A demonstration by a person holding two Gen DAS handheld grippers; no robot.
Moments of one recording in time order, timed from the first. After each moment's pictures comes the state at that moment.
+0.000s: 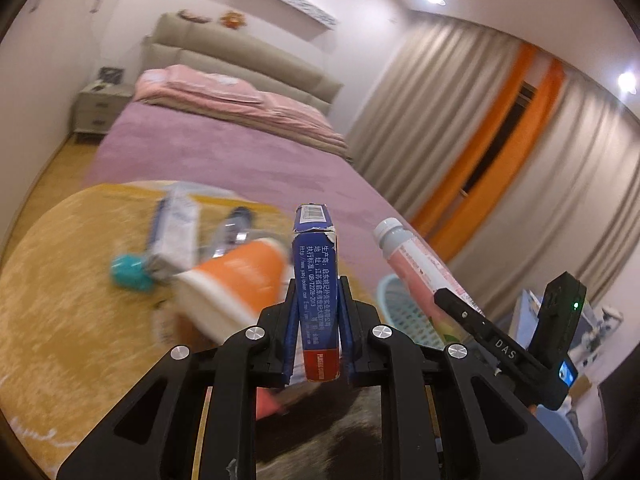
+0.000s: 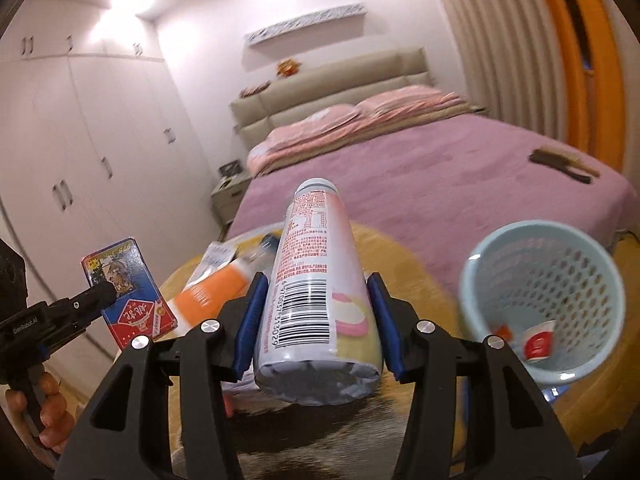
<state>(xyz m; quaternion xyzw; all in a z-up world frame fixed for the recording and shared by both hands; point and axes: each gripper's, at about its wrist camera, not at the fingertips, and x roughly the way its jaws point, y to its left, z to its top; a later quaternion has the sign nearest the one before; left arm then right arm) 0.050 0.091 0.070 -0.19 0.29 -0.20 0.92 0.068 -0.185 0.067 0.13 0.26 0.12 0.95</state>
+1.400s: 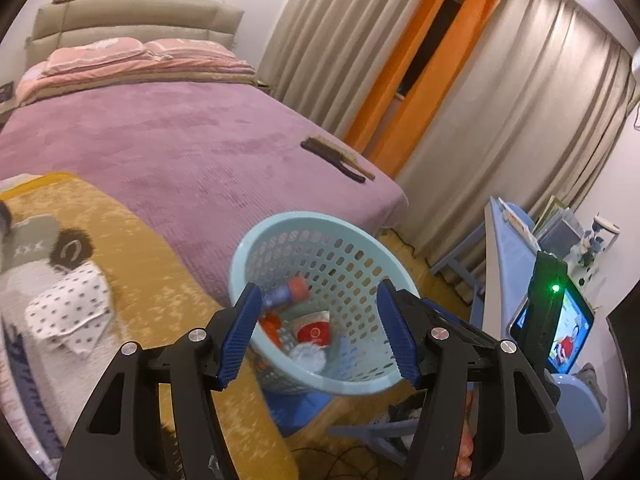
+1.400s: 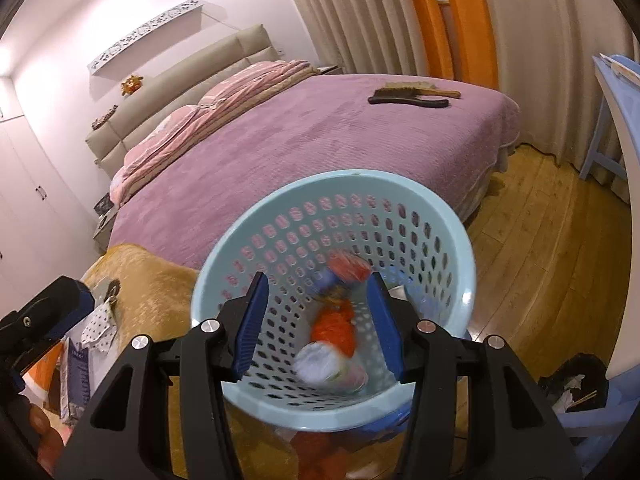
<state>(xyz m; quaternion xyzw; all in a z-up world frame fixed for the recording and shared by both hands) 0.154 -0.165 0.007 -0.09 0.36 -0.33 0.86 0.100 -0.384 -0.019 0.21 0.34 -0.09 0.91</state>
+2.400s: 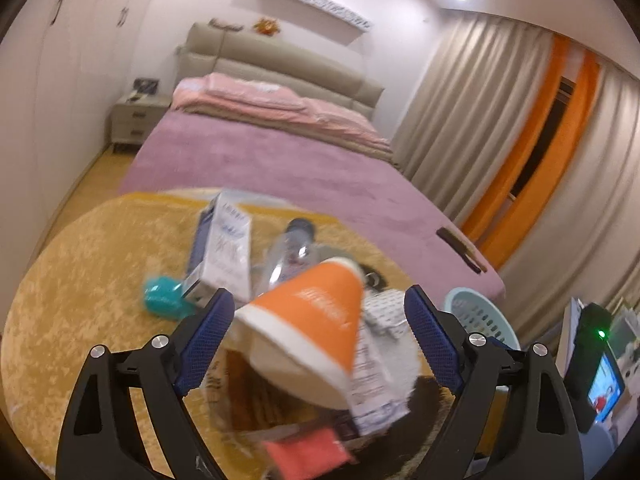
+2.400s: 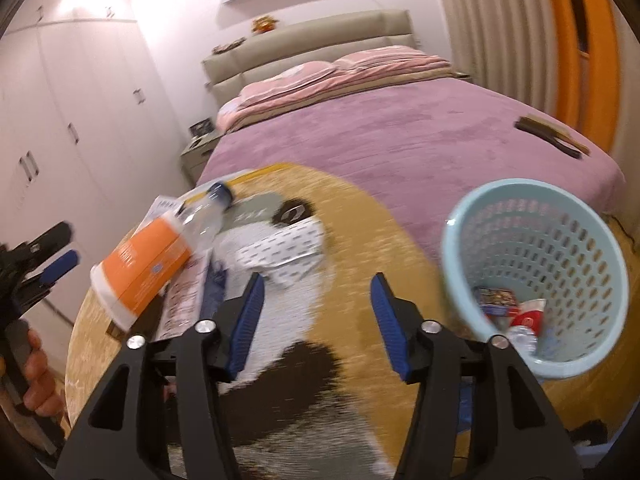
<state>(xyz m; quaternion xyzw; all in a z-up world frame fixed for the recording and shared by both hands) 0.103 0.110 0.035 -0.17 0.30 -0.10 0.93 0.110 -0.165 0.010 0.09 0.35 0.10 0.93</state>
